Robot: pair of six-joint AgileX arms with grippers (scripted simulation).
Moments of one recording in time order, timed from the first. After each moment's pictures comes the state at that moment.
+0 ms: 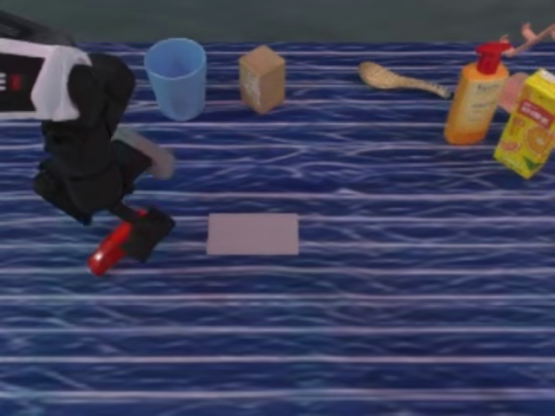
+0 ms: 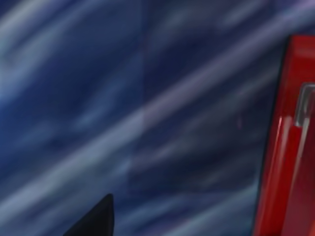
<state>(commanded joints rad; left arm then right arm) -0.22 2.14 1.40 -0.82 0.00 0.43 0.00 0.00 0.00 0.00 0.00 0.00</state>
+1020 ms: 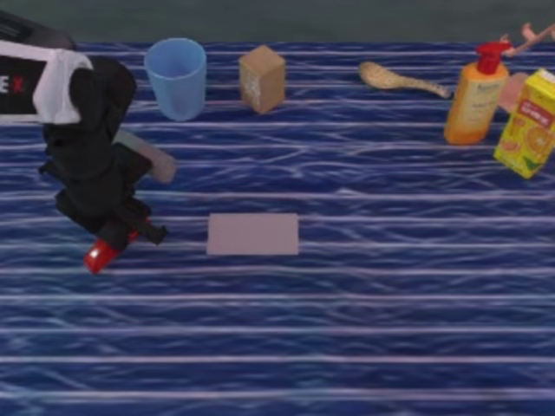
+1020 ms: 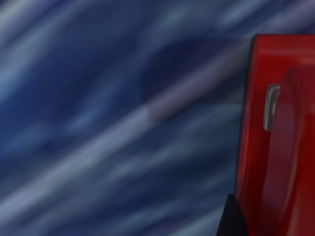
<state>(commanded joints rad) -0.22 2.15 1.39 -0.81 0.00 0.43 0.00 0.00 0.00 0.00 0.00 0.00</state>
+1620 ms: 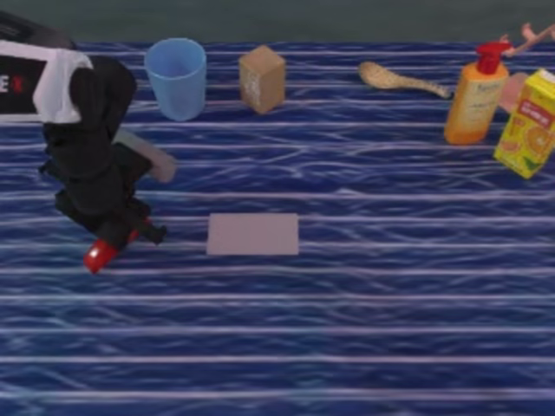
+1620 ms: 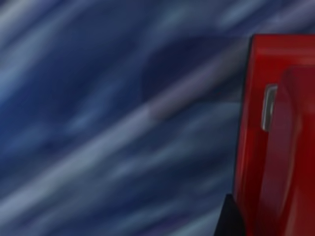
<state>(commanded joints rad) -0.22 2.14 1.39 -0.82 0.00 0.43 0.00 0.00 0.00 0.00 0.00 0.00</state>
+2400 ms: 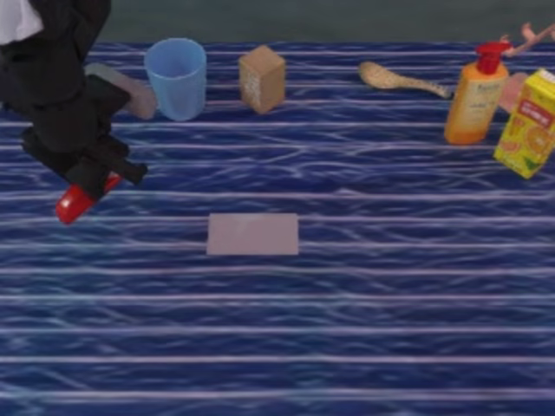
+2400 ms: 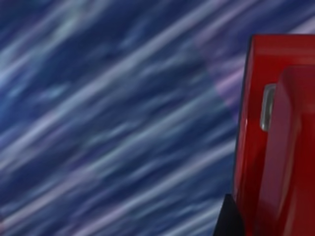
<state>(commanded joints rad) -0.20 2.02 1.61 -1.17 0.00 0.43 0.00 0.00 0.00 0.00 0.00 0.00</state>
